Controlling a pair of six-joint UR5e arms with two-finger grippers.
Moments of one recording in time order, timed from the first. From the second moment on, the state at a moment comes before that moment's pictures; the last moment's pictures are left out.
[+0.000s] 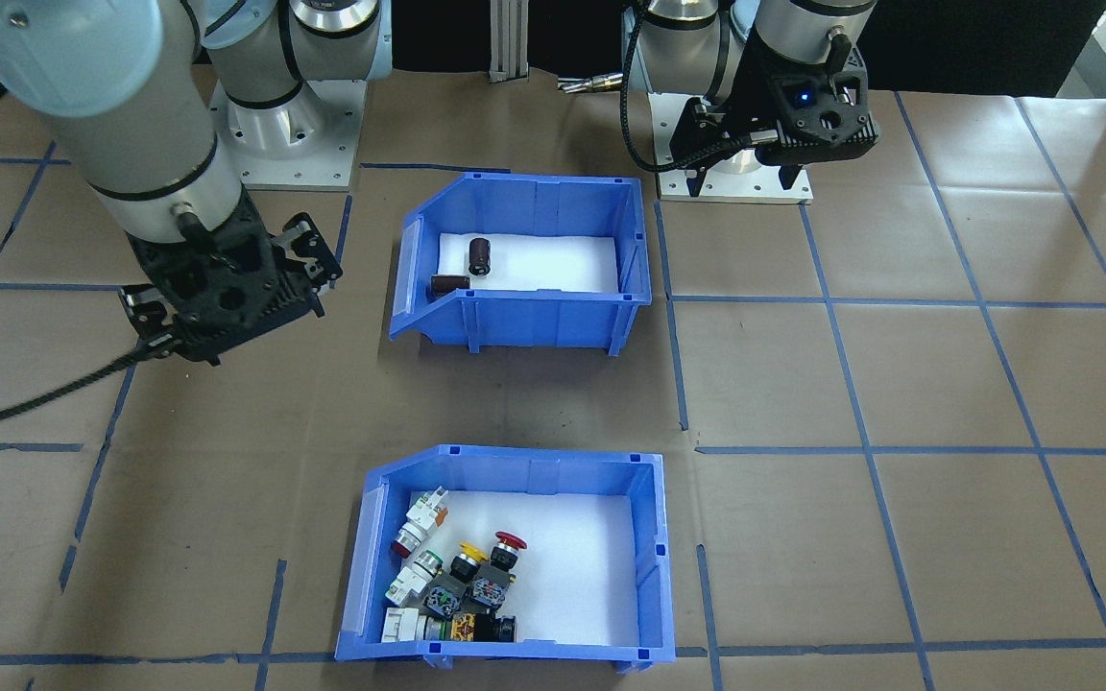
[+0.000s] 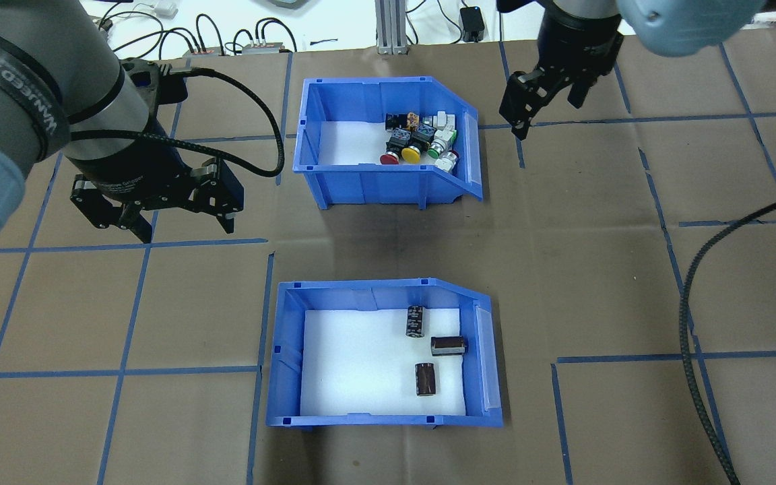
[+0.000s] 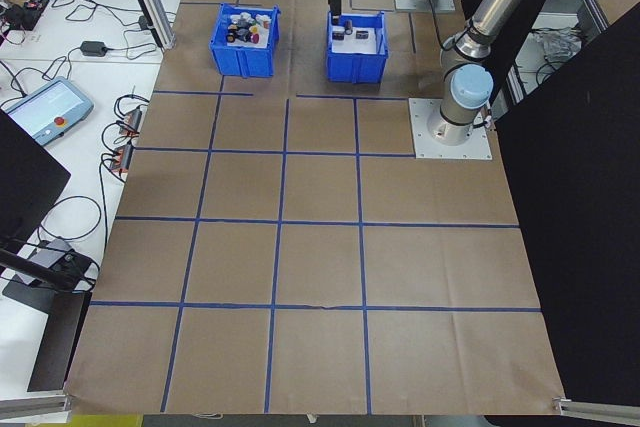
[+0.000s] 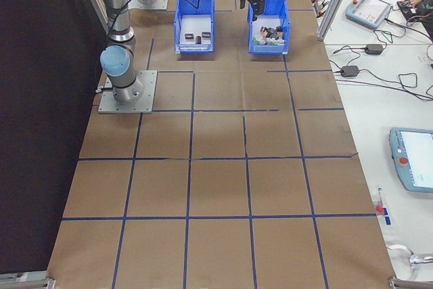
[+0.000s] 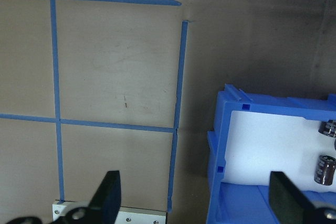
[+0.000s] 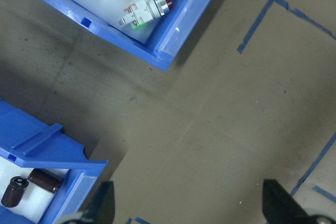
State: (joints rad) left arm -1.62 -1.43 -1.69 -1.65 1.59 -0.19; right arm 1.69 -1.30 1.32 -1.56 -1.58 -0.52
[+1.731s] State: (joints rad) left arm -1.77 -1.15 -2.36 -1.21 1.33 -1.67; right arm 2.01 -0.93 1.15 -1.77 -1.59 -1.16
